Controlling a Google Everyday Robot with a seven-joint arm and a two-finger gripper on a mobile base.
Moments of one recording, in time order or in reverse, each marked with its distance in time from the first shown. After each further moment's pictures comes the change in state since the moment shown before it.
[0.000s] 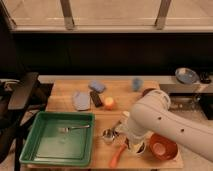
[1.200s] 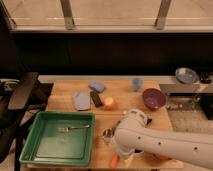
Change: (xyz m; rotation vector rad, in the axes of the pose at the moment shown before) arm -0.023 0.020 0.092 -0.082 0.021 -0.019
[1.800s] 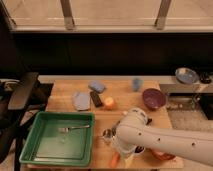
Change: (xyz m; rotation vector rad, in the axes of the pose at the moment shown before) arm 0.006 0.000 0.008 -0.021 -0.029 0.036
